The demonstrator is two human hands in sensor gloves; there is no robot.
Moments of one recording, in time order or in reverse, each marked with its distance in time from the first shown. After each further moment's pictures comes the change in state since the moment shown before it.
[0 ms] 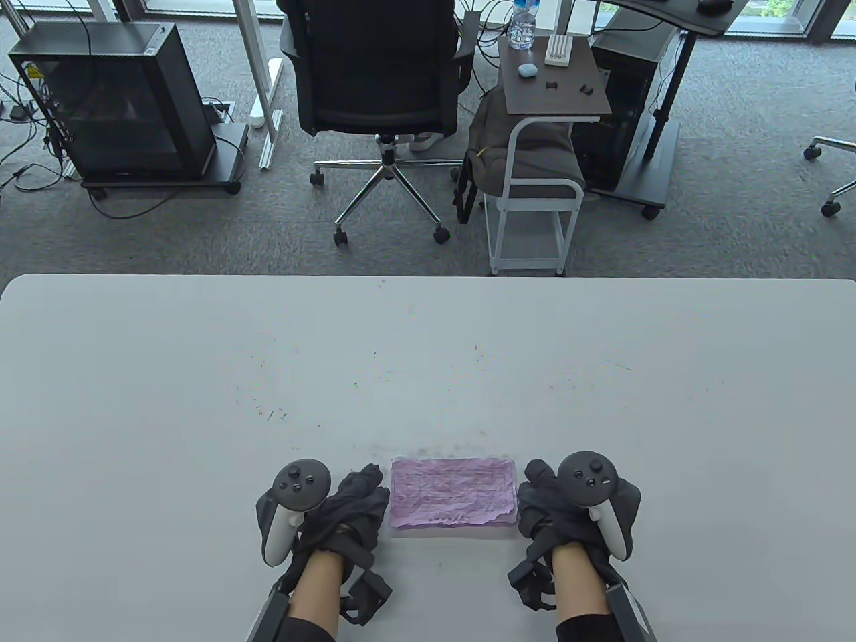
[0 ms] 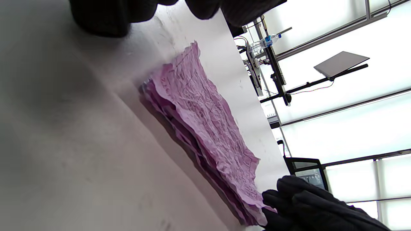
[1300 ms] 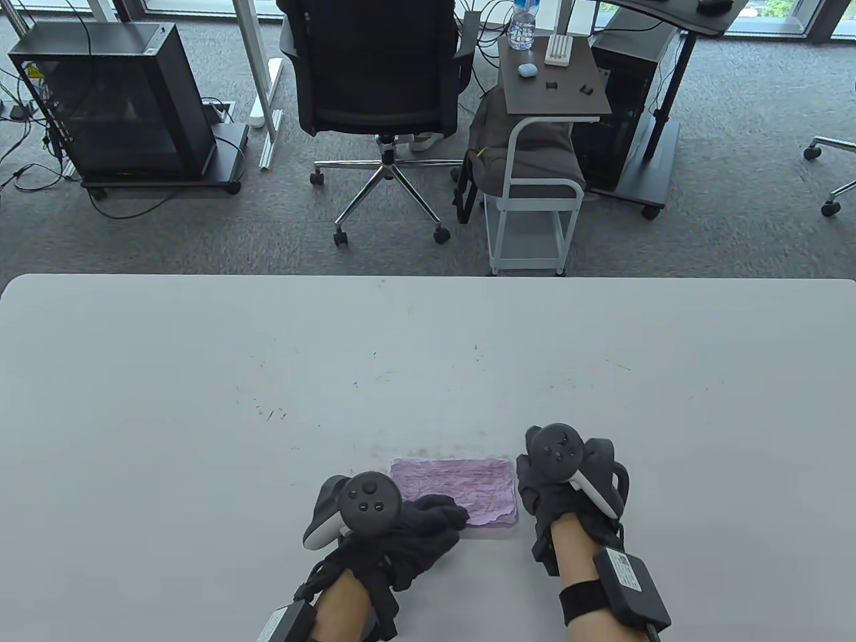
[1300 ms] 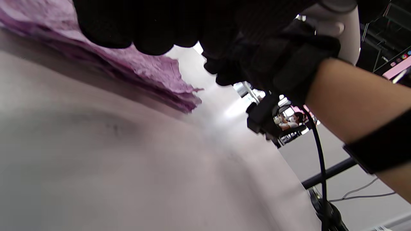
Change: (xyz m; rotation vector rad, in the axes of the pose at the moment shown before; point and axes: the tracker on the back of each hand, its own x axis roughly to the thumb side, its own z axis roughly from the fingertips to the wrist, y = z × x) left_hand 0.064 -0.062 0.013 -0.465 -0.407 -0.421; right_hand 0.057 -0.015 -0.035 -0.009 -0.290 0.583
